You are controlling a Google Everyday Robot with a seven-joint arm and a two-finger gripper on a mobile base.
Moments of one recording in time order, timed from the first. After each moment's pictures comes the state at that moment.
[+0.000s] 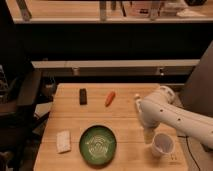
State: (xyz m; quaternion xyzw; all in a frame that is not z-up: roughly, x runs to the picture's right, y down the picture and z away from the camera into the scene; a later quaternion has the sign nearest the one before) arm 0.195 0.191 0.710 -0.29 0.00 -0.05 0.95
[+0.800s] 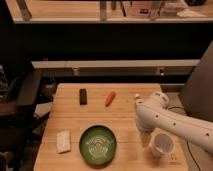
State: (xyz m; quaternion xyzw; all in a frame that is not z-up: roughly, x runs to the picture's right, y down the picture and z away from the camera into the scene) arm 0.182 0.212 0.724 -0.29 -0.01 -0.06 0.95
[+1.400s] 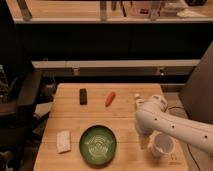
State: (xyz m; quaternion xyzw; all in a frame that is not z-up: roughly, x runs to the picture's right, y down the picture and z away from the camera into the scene) arm 0.175 0.223 0.728 -0.29 -0.02 -0.07 0.95
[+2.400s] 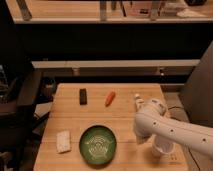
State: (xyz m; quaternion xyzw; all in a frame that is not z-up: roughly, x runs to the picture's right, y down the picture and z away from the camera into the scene) arm 0.169 0.239 0.733 -0.30 -0.03 -0.07 0.95
